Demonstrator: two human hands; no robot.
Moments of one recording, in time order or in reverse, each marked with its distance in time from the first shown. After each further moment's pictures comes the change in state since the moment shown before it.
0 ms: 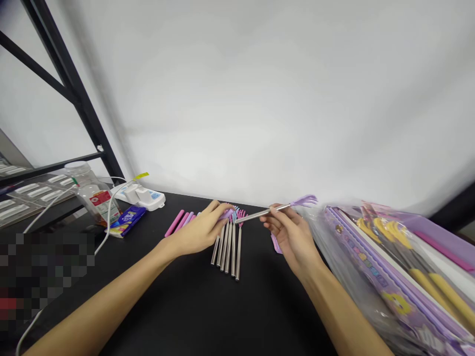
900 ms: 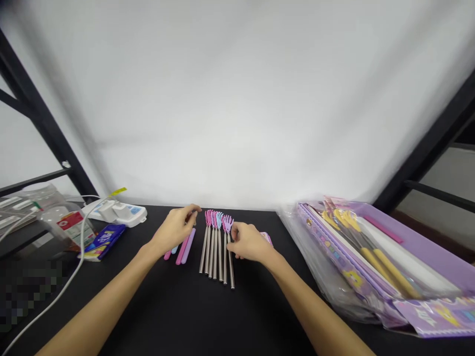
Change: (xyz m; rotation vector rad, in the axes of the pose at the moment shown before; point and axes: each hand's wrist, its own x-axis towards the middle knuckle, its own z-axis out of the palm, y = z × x) left_hand 0.014 -0.031 -0.016 0.172 0.140 -0.212; right_hand 0.006 0.019 0.020 -1.200 -0.373 0.172
